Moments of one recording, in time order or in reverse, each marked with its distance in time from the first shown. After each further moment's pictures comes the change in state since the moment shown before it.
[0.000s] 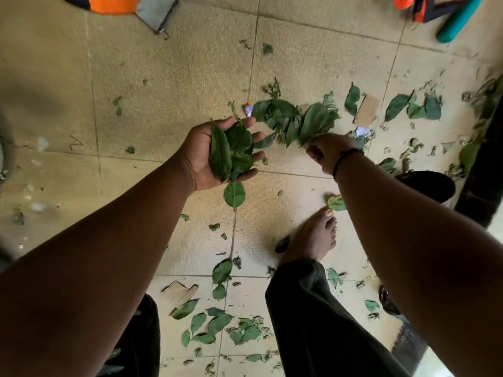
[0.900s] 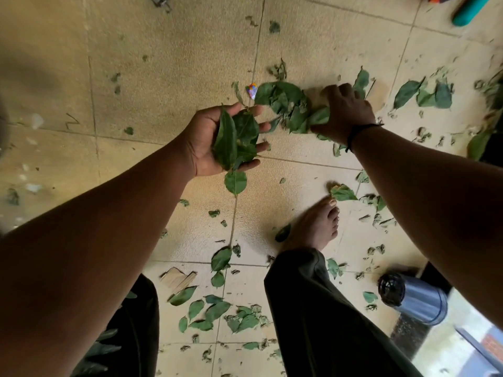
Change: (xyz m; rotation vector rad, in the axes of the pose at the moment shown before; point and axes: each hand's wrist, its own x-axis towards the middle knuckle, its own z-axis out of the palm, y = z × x) left_hand -0.002 -0.007 -0.004 0.075 0.011 -0.025; right_hand -0.003 -0.026 -0.014 -1.515 0.108 -0.949
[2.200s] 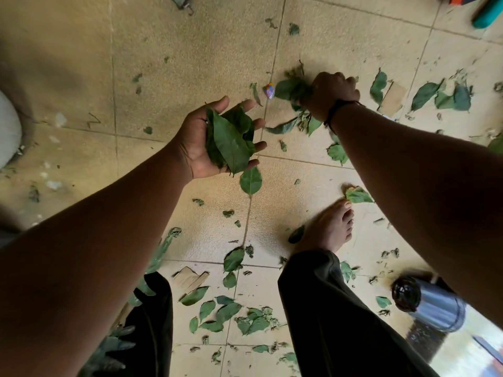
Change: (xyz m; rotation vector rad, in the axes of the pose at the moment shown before) left_hand -0.018 0.004 -0.035 -0.114 -0.044 0.062; right_hand 0.031 -0.073 -0.011 0.135 -0.020 0.184
